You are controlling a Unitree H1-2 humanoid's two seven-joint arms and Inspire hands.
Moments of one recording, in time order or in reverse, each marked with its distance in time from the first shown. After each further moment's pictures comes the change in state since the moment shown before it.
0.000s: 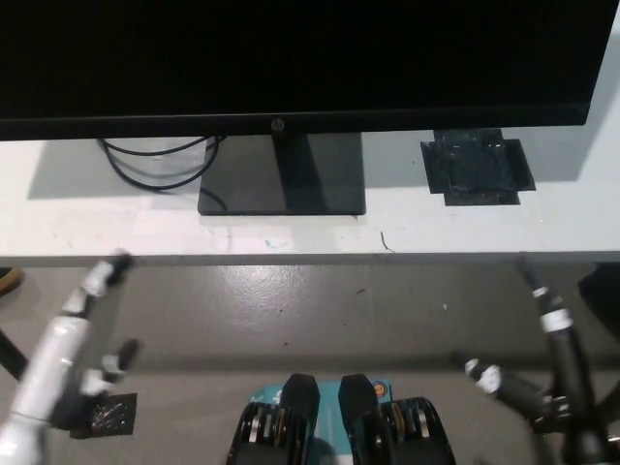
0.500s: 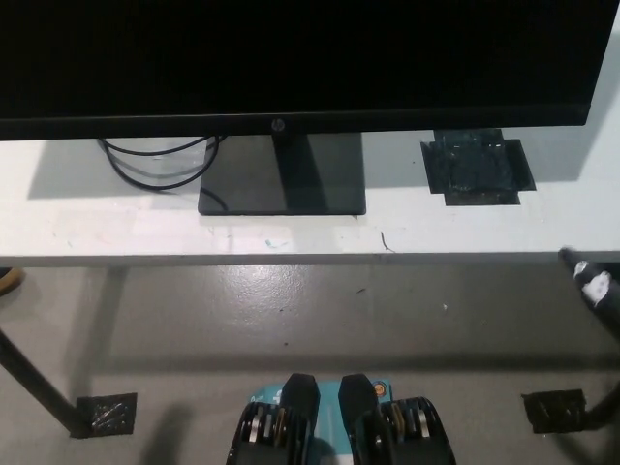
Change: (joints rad) left_arm -0.052 0.122 0.335 0.002 -0.176 -0.032 -0.042; right_arm -0.143 -0.074 -0.182 -0.019 -0.017 -0.035 -0.135
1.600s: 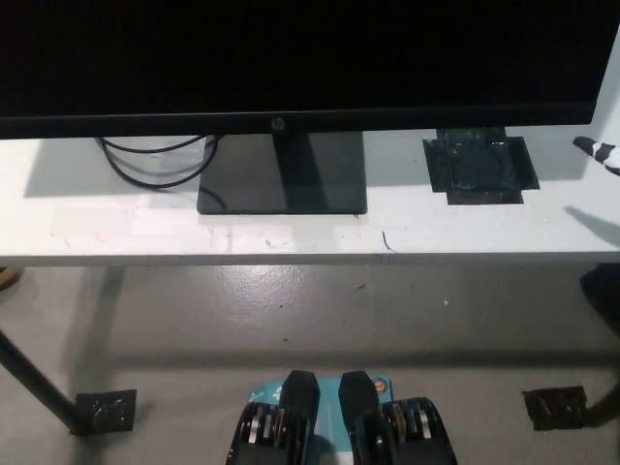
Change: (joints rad) left_arm -0.275 0.197 0.007 0.394 -0.018 0.177 -0.084; right_arm -0.435 -0.098 -0.103 0.547 0.460 0.099 0.628
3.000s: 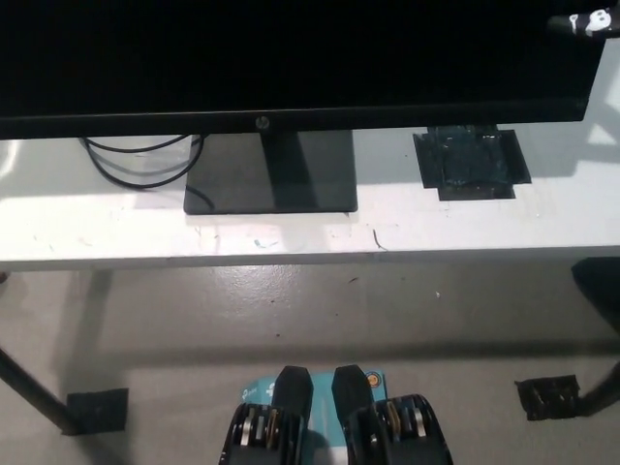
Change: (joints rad) left_arm -0.662 0.115 -0.382 0.630 0.077 0.078 -0.322; right_arm -0.607 -0.092 0.121 0.570 0.023 0.311 0.680
